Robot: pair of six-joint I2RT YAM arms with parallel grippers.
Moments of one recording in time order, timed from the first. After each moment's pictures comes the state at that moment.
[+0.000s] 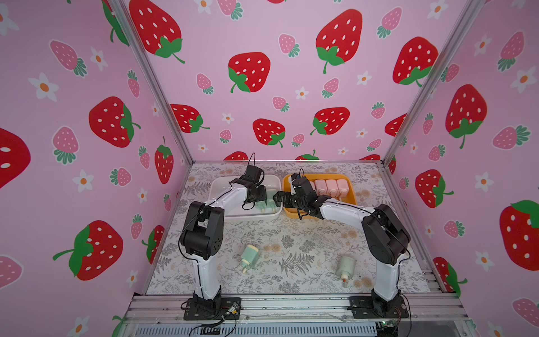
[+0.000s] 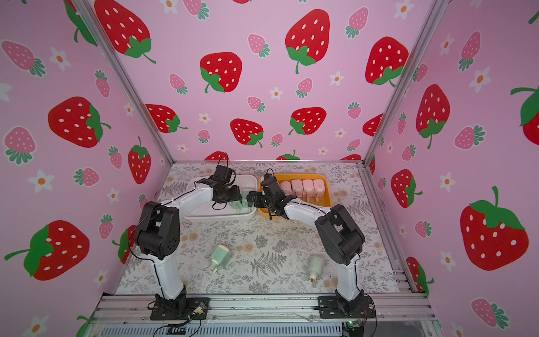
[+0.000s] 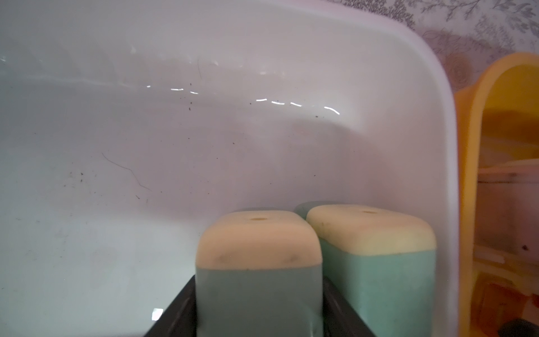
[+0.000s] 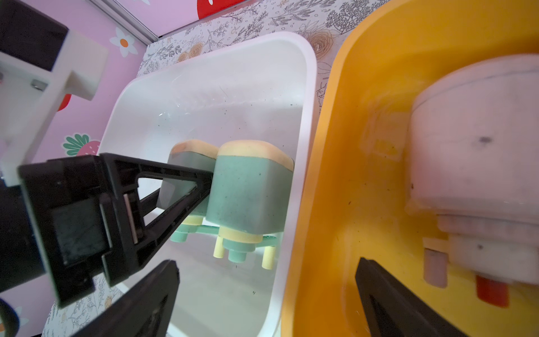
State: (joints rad) left arm -0.31 1.94 1.44 -0.53 -0.01 -0.42; right arm 0.66 1.94 1.33 -0.03 -0.07 0.62
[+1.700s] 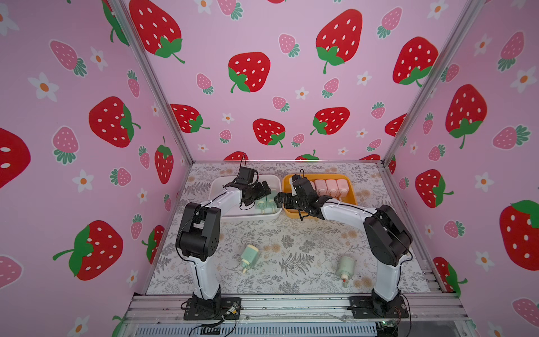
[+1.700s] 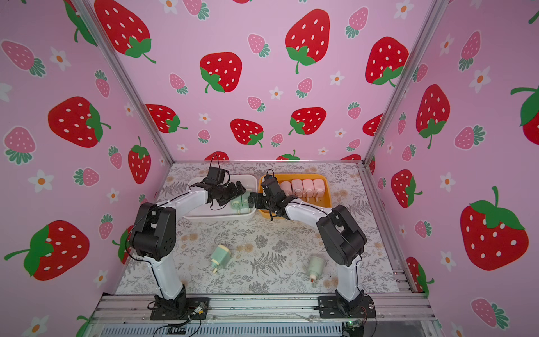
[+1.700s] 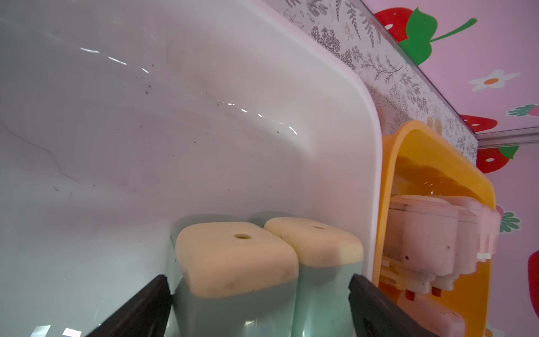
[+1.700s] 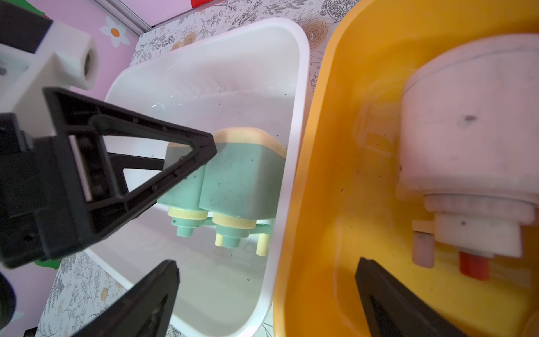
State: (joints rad) left arm -0.26 1.91 1.34 -0.33 0.22 -0.65; right arm 0.66 1.93 1.31 -0.06 -0.07 0.62
